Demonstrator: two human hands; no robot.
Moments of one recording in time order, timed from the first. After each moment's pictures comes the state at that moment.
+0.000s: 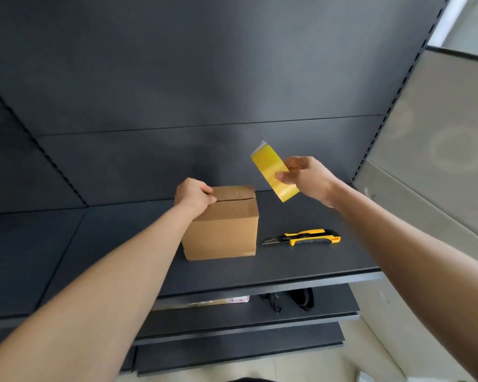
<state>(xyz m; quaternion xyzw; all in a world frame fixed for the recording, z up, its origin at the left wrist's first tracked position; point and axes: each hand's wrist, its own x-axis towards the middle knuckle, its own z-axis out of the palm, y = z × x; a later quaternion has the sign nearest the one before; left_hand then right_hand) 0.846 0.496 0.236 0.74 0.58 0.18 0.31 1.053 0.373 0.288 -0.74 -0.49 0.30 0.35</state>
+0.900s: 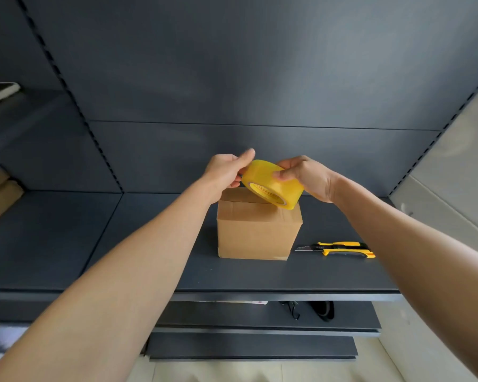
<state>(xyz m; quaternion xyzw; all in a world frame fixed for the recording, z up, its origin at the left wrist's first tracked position) 0.821 0.532 0.270 0.61 0.48 0.28 0.57 0.980 0.439 0.306 -0.68 -0.53 0.41 0.31</state>
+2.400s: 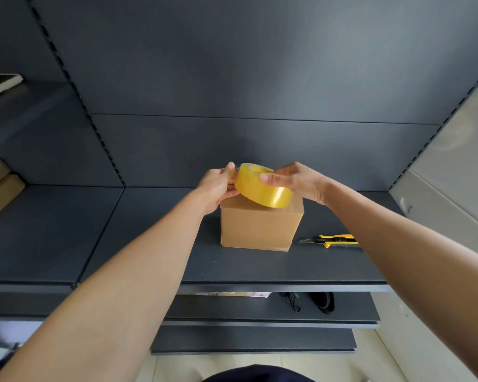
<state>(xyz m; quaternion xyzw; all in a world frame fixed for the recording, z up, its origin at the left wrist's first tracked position) 0.795 0.520 0.236 0.52 0.43 0.28 0.68 0.966 0.432 0.283 -0.68 -0.56 0.39 0.25</state>
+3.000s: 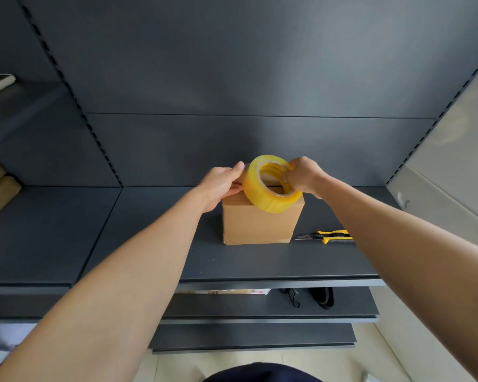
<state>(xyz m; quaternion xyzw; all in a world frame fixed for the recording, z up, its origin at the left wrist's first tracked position) 0.797 0.517 0.238 0.59 0.42 0.22 0.65 0.977 0.450 0.269 -0.85 -0.46 0.22 0.15</state>
